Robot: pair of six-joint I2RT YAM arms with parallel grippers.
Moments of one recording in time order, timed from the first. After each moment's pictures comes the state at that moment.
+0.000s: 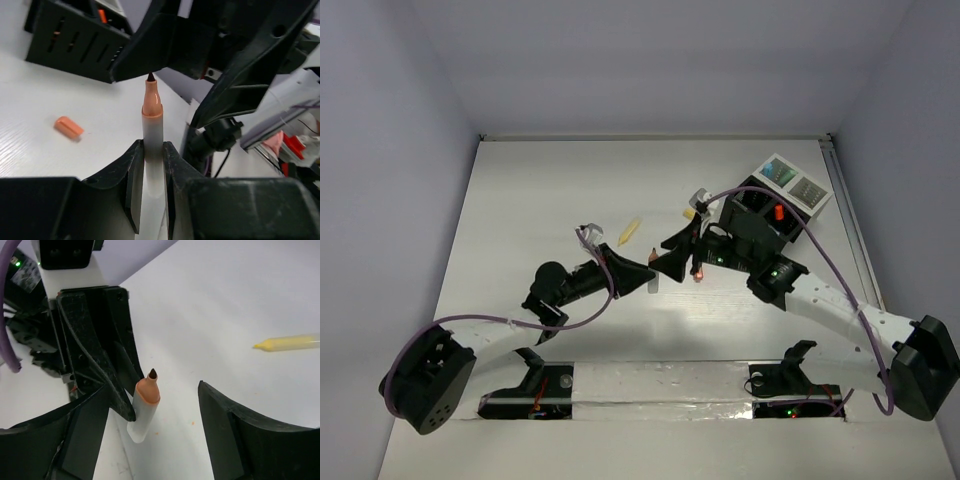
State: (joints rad) left arm -0.65 1.07 0.22 1.00 0.51 -0.74; right arm 0.73 1.10 0.72 0.25 -0.45 0.34
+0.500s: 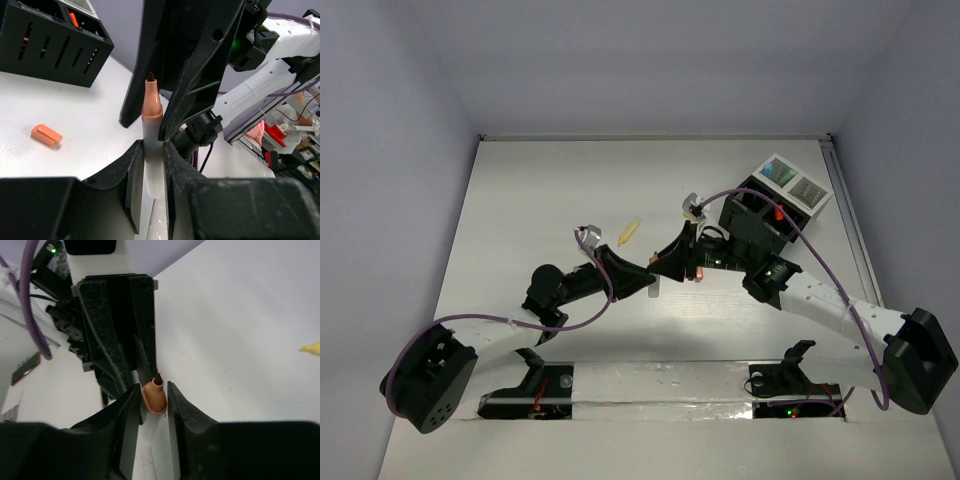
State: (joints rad) left arm -0.65 1.08 0.20 1.13 0.62 -0.79; right arm 0.73 1.15 0.70 0.35 -0.62 0.43
